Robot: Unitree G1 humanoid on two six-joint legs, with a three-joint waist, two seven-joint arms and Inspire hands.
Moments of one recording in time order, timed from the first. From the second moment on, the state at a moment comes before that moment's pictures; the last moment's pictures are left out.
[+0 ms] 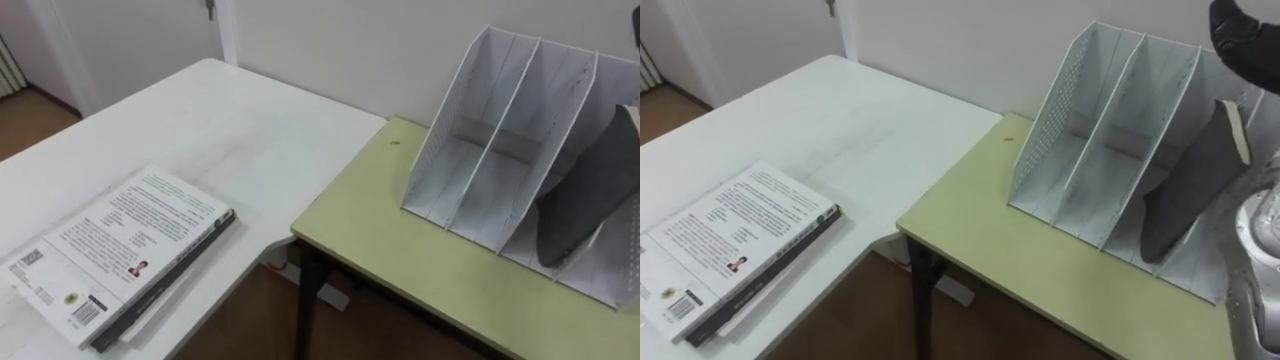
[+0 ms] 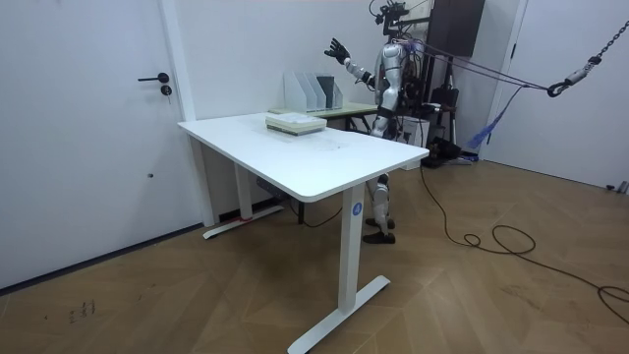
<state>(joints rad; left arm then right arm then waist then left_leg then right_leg) 0.19 0.25 -0.04 1.08 -0.32 -0.02 -0.36 -0.30 -0.48 -0.24 -0.08 0.19 -0.08 -0.56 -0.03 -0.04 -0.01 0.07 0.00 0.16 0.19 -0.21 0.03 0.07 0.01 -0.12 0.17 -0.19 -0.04</state>
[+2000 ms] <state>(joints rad) 0.11 0.24 -0.10 1.12 -0.39 0.04 -0.35 0.06 -0.27 0.20 0.79 -0.62 0.09 0.39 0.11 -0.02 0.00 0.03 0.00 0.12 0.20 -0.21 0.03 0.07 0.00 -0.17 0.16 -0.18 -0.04</state>
